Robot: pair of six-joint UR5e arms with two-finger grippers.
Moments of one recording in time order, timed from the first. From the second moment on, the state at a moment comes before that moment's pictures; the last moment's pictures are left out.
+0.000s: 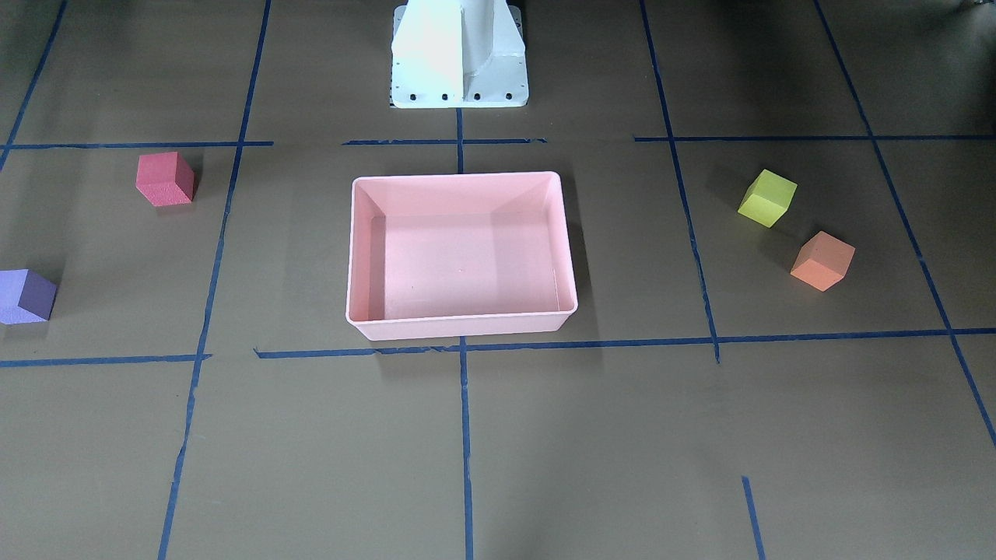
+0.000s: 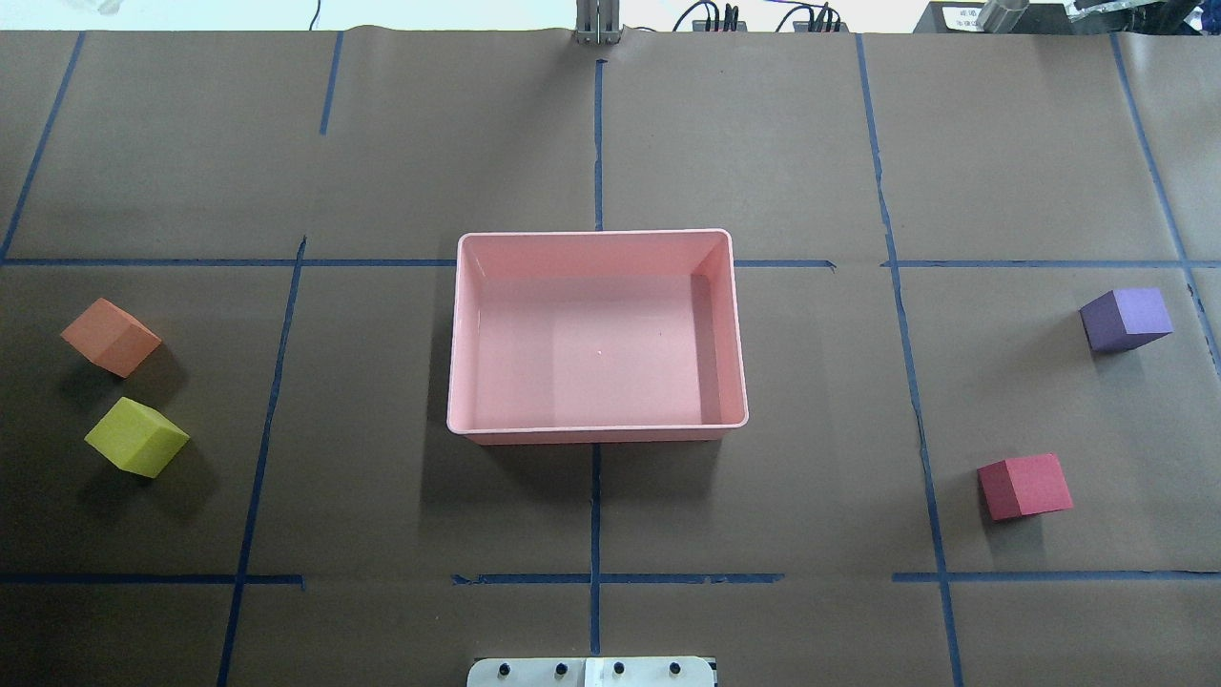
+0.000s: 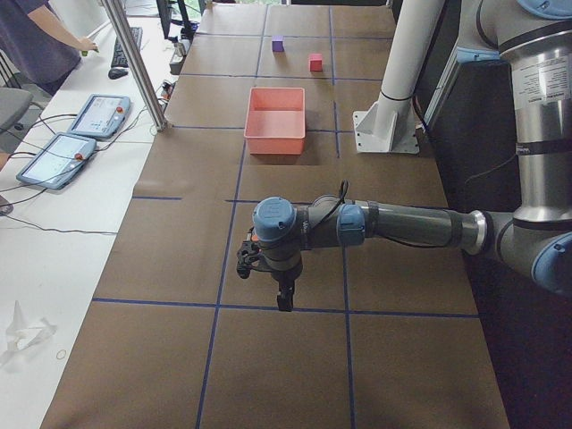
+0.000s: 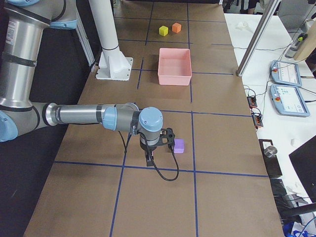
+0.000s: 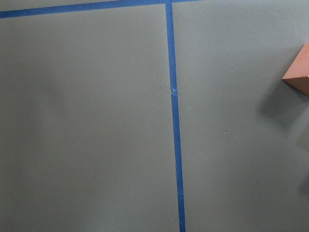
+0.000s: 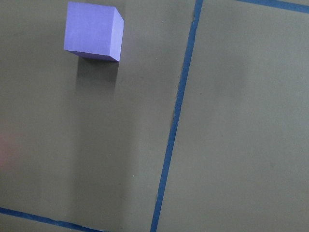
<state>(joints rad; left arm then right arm) -1.54 -1.37 -1.86 -1.38 -2.34 0.13 1.57 -1.87 1.93 -1.74 2.36 -0.25</state>
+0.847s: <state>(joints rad) -1.54 -1.37 -1.86 -1.38 -2.34 0.13 1.38 -1.77 1.78 -1.31 2.36 0.15</state>
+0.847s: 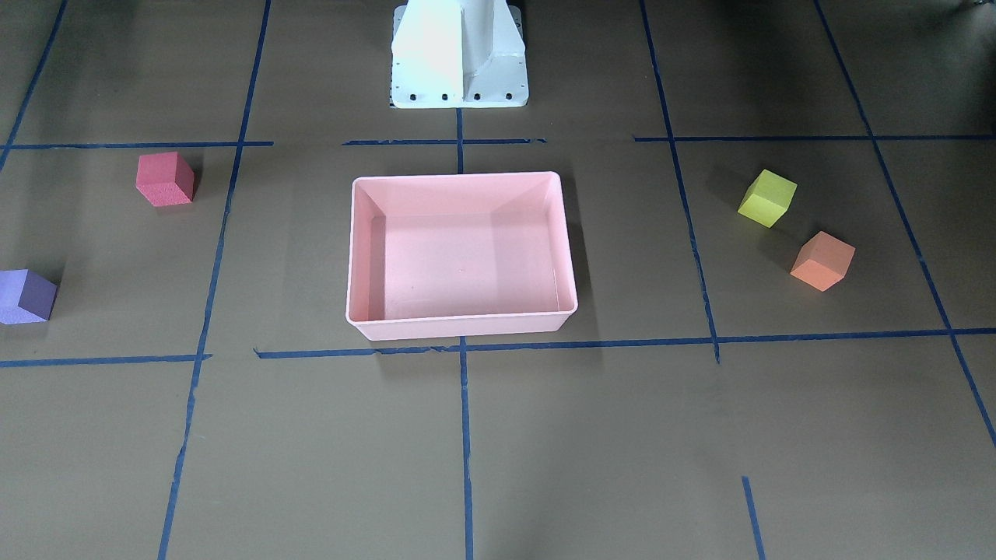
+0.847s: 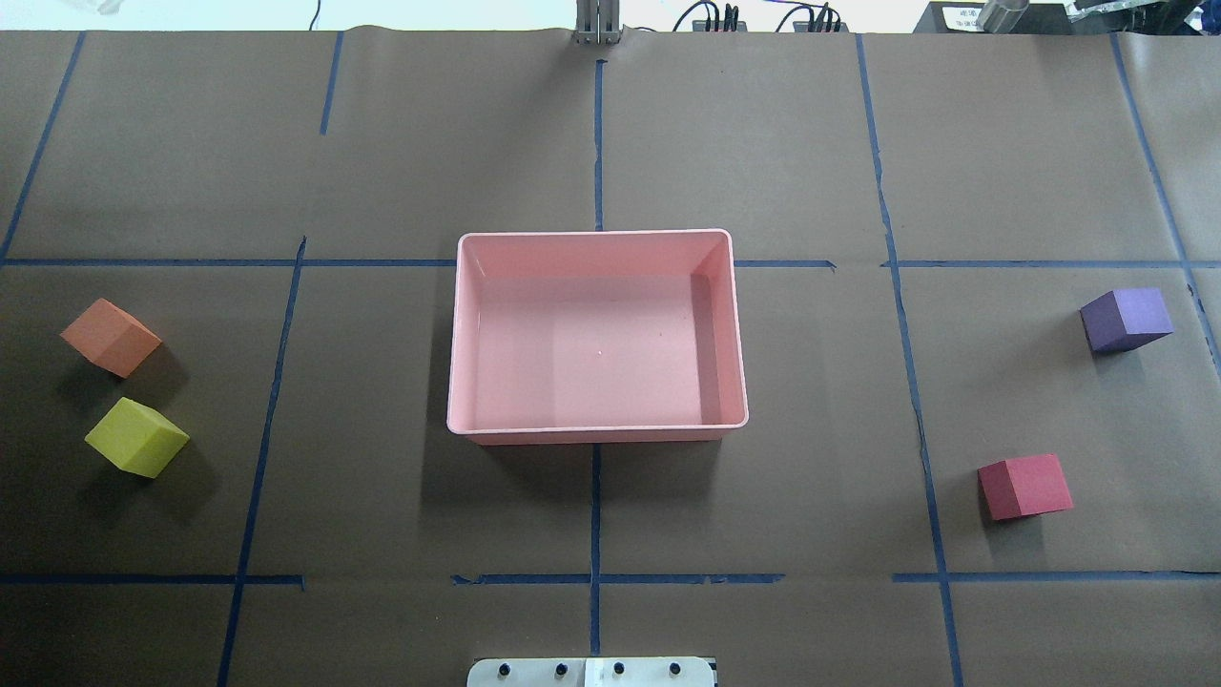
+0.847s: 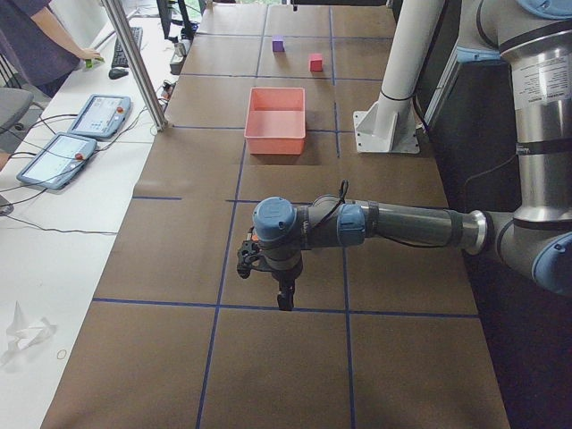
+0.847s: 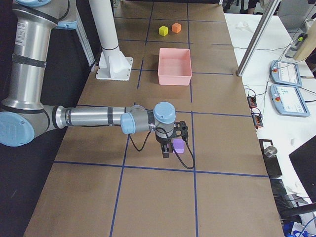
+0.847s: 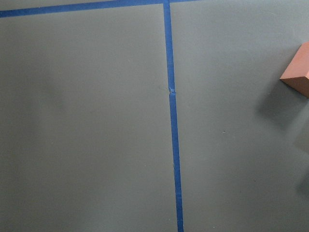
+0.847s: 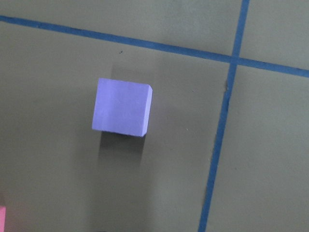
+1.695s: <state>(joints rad) -1.54 -1.37 -1.86 -1.38 -2.34 0.13 1.18 -1.65 1.57 -1.04 2.25 0.41</state>
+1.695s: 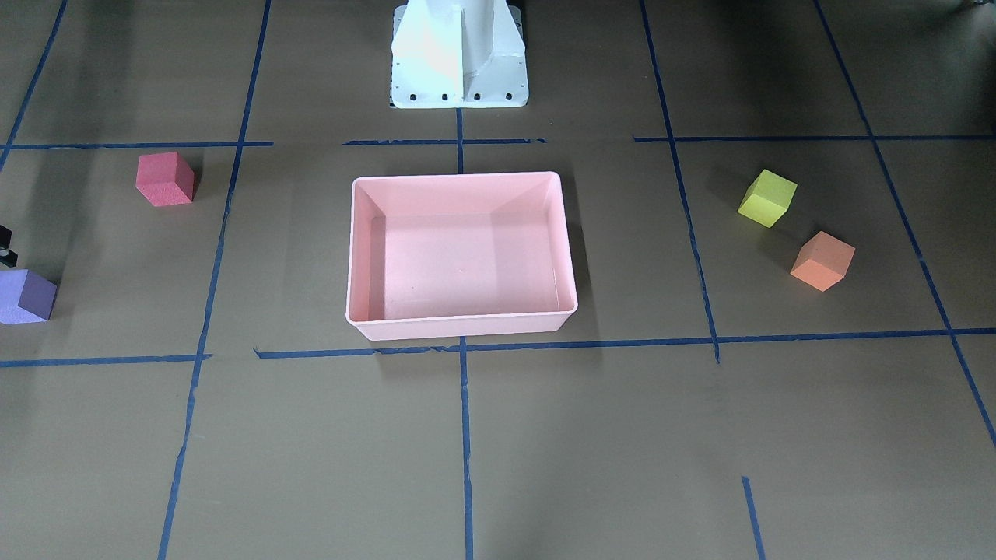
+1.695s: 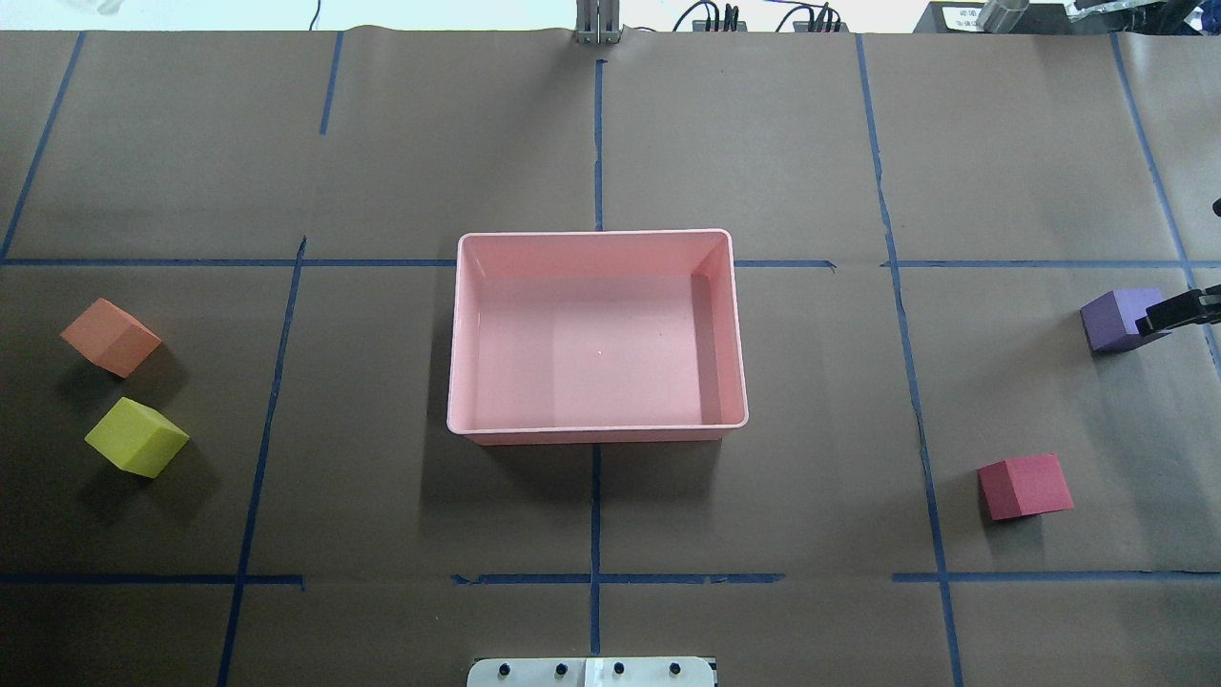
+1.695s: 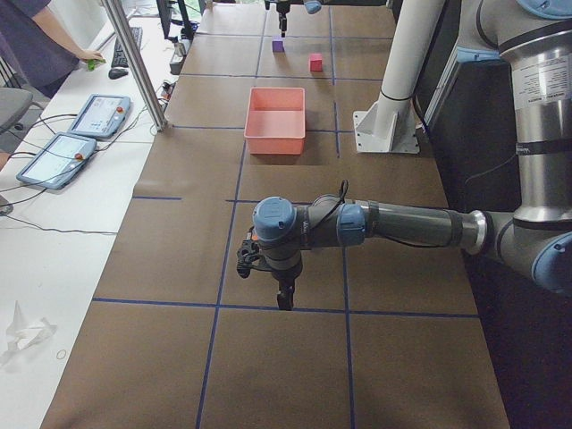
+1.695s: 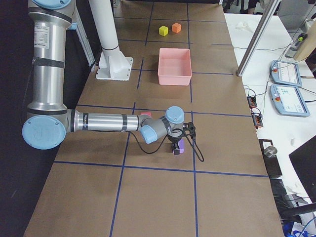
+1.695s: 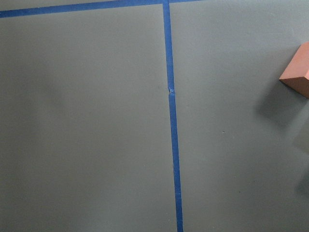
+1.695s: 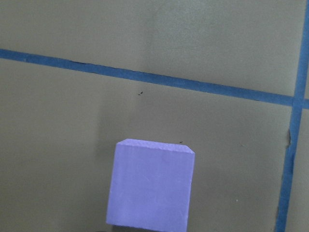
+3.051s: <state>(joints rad) -1.54 -1.36 -1.87 -1.38 -2.34 0.13 1.10 -1.53 1.53 -1.07 2.23 0.44</state>
